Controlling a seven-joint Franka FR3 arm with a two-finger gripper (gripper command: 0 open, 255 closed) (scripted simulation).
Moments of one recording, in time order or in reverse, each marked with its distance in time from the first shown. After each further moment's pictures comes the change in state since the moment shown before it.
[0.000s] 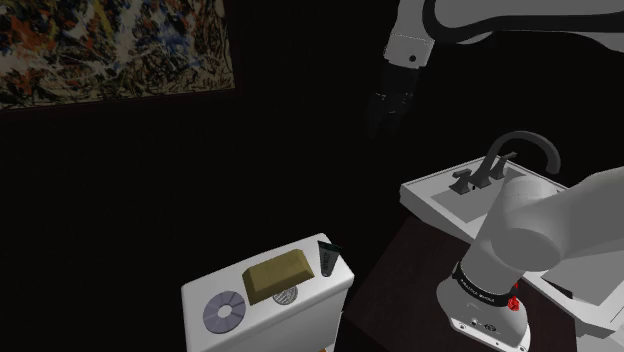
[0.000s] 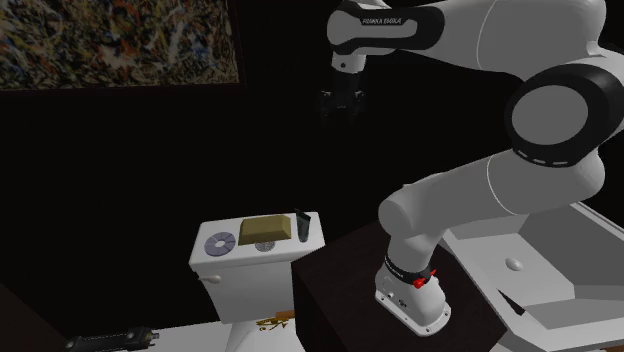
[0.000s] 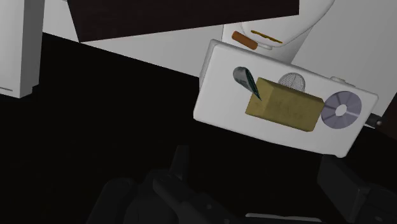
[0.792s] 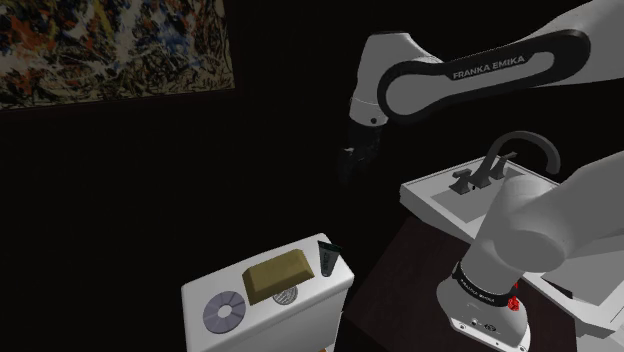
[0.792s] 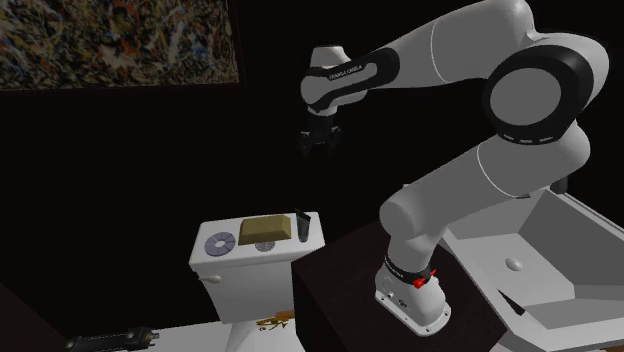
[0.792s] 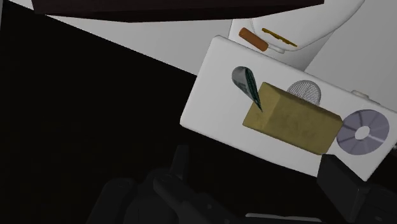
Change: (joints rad) arm 0.053 0.148 0.106 -0.203 0.009 0.343 0.018
